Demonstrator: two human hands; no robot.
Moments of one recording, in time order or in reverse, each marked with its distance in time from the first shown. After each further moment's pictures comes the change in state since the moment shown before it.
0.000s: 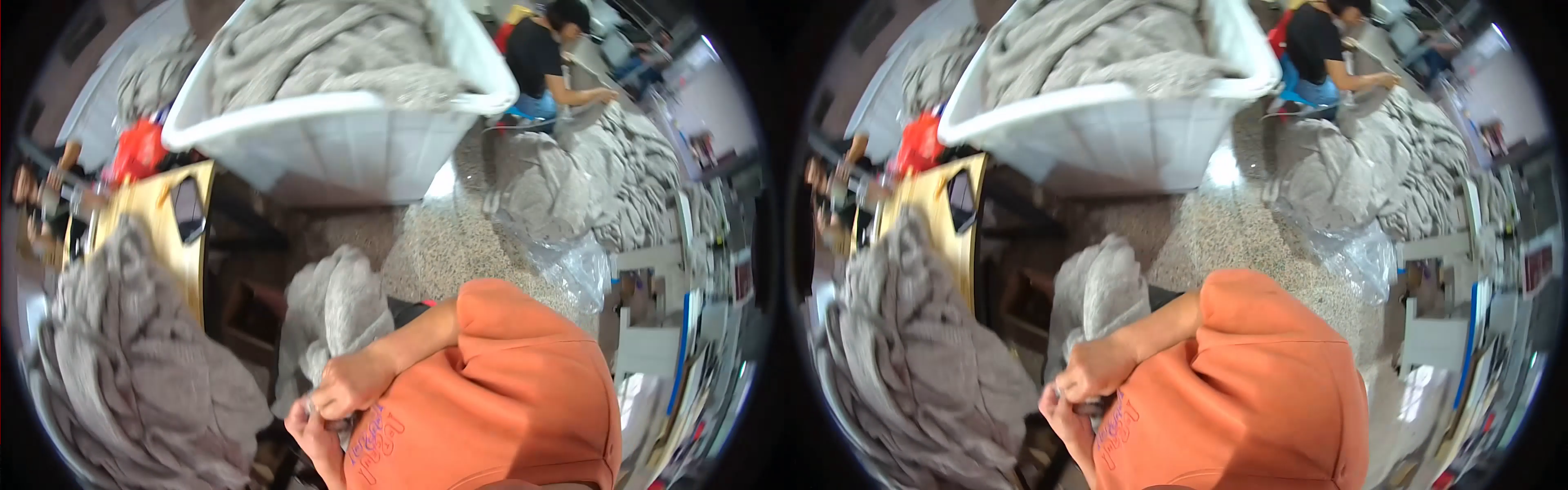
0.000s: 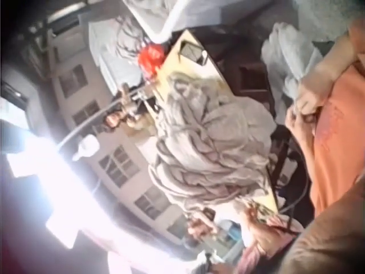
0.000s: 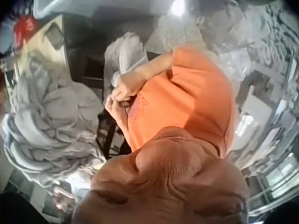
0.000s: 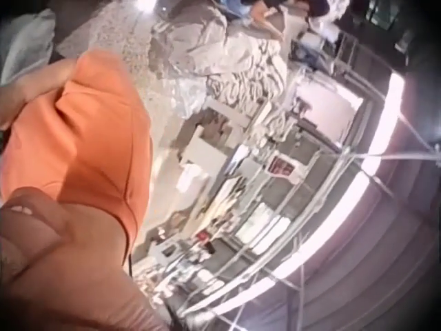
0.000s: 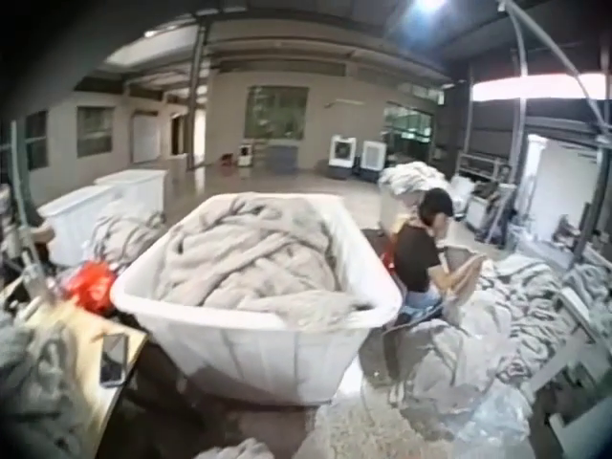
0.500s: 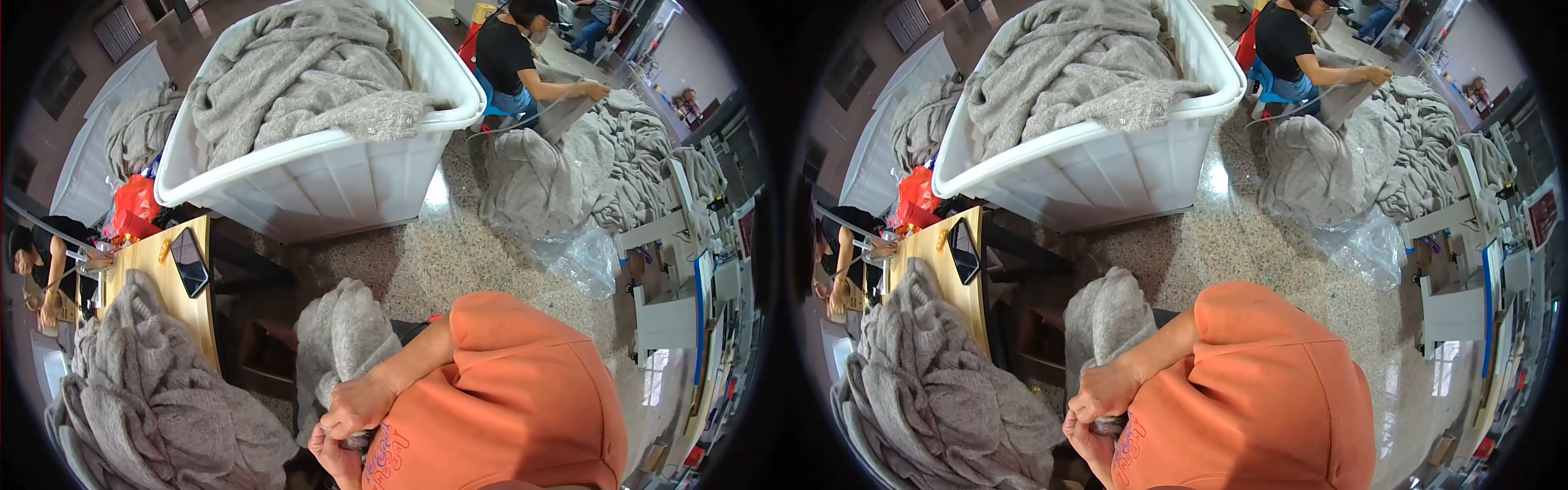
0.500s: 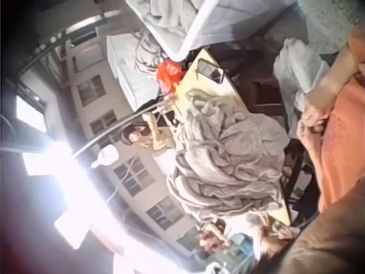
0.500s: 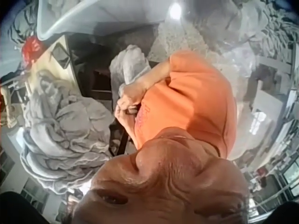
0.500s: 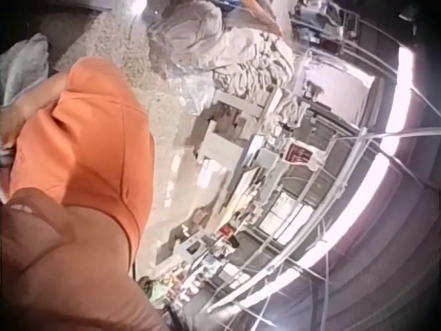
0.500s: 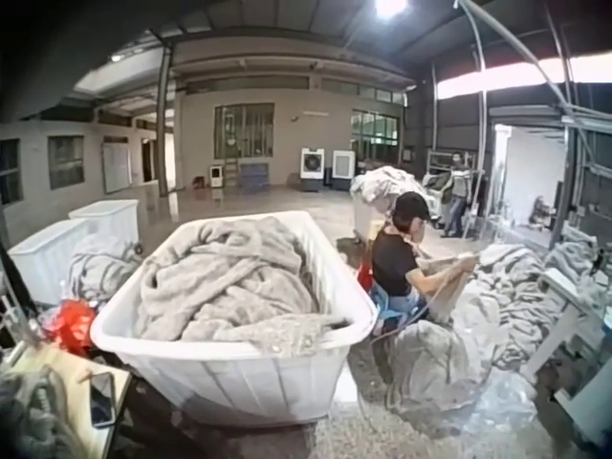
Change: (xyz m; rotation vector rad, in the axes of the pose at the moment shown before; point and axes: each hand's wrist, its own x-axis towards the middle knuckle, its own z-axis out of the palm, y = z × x) left_hand 0.015 -0.009 0.007 -0.164 -0.115 -0.049; right_hand -0.006 0.006 0.001 0.000 -0.020 0.074
